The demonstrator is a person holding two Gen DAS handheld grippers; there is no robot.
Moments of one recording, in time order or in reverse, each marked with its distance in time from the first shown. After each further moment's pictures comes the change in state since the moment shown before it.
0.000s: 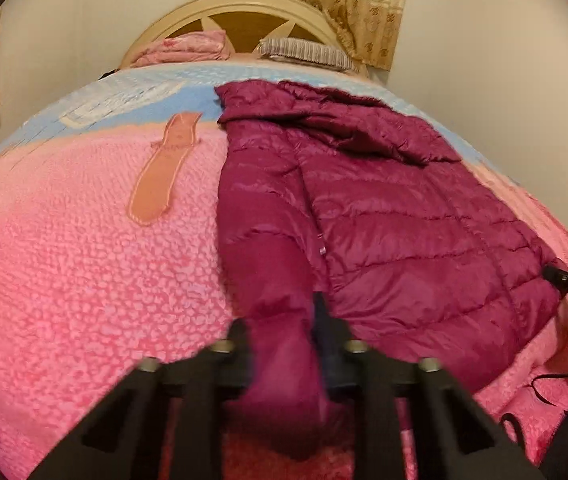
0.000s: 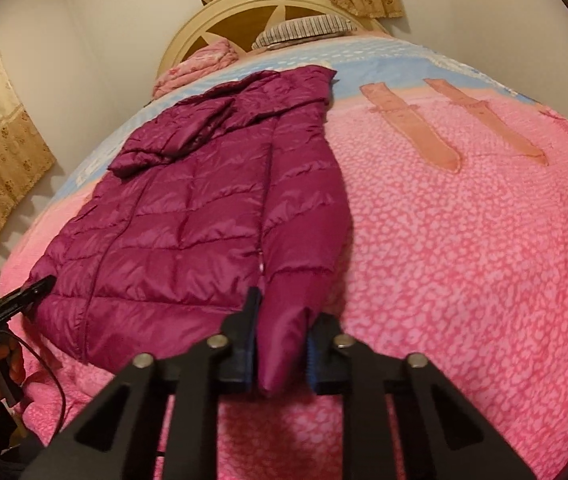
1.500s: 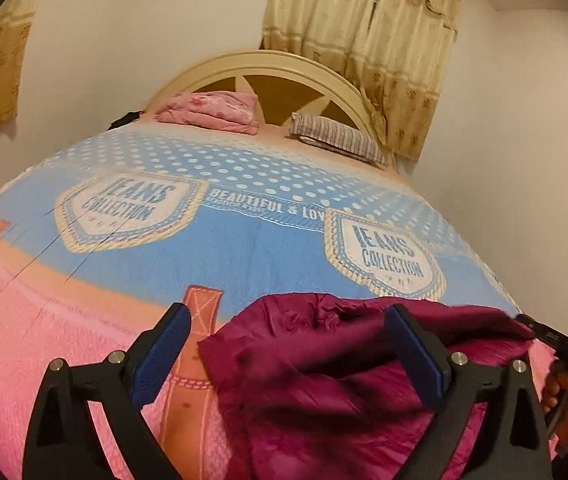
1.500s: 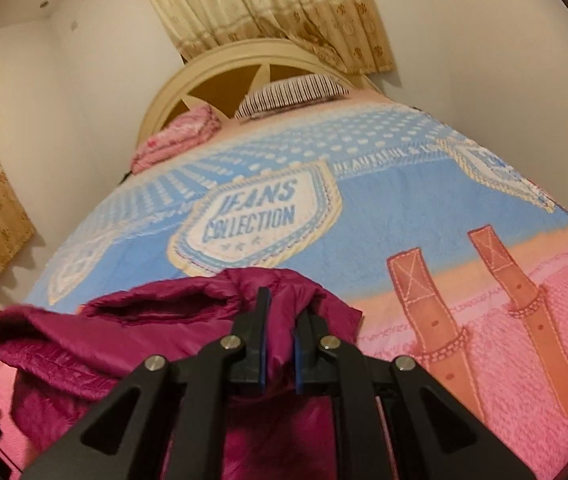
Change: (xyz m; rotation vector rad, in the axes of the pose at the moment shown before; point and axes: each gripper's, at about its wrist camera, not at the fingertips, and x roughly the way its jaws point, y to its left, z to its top) left arm 0.030 0.059 0.208 -0.139 -0.221 0.026; right arm 0.079 0.003 0.223 0.037 -0.195 -0.057
